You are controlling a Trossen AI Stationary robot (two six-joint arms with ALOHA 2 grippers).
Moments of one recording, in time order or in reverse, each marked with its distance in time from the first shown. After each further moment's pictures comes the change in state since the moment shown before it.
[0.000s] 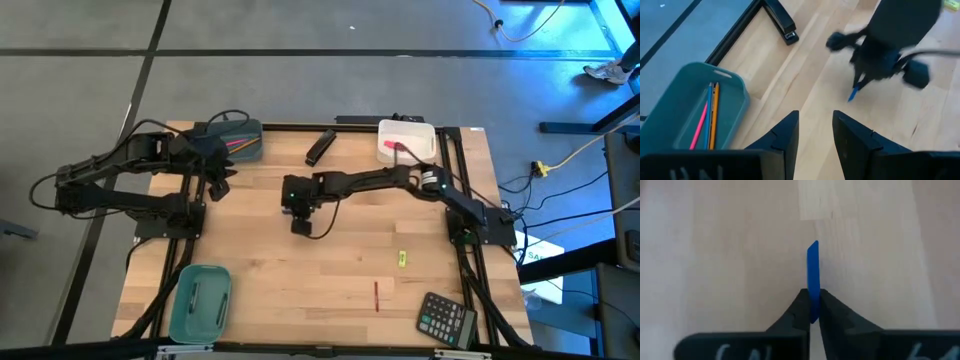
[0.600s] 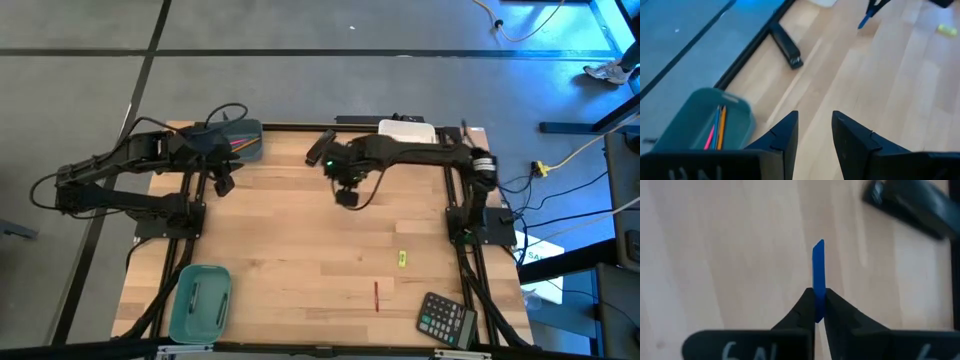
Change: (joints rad) left arm 0.000 0.006 0.000 0.104 -0.045 0.035; right arm -0.096 -0.417 -0.092 -0.608 0.214 -0.054
